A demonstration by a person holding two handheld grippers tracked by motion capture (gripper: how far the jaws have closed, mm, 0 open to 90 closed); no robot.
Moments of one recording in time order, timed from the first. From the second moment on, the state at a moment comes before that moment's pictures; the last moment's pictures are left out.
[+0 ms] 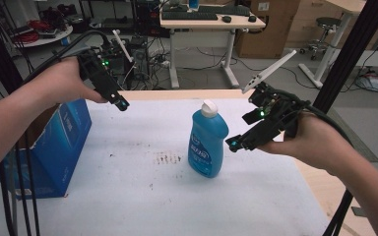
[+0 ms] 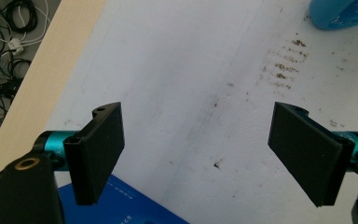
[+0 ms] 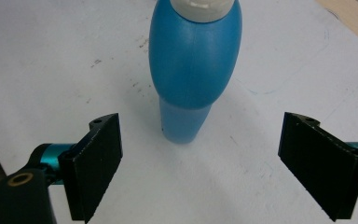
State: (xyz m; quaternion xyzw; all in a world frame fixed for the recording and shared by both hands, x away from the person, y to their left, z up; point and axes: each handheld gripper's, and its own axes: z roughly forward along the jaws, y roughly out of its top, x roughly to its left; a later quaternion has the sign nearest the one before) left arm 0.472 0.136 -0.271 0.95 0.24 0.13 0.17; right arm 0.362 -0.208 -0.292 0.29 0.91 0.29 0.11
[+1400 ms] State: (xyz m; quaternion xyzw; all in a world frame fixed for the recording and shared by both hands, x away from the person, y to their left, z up) left arm 0.470 0.133 -0.269 0.95 0.23 0.13 0.18; right arm 0.390 -0.160 -0.343 0.31 0.90 0.27 0.13
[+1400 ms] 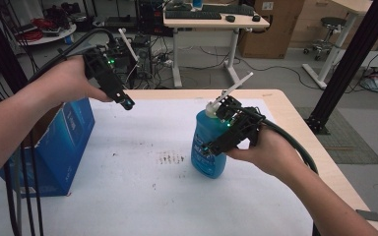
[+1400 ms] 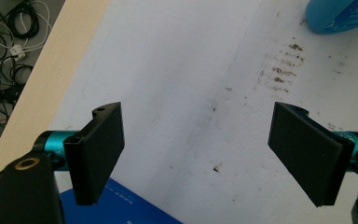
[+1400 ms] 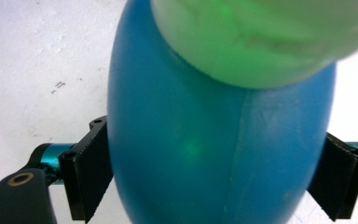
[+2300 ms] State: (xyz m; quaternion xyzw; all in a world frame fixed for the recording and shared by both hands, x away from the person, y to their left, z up) left arm 0.469 0.135 -0.269 0.95 0.23 0.13 0.18; right arm 0.393 -0.154 -0.350 0.32 0.89 0.28 0.15
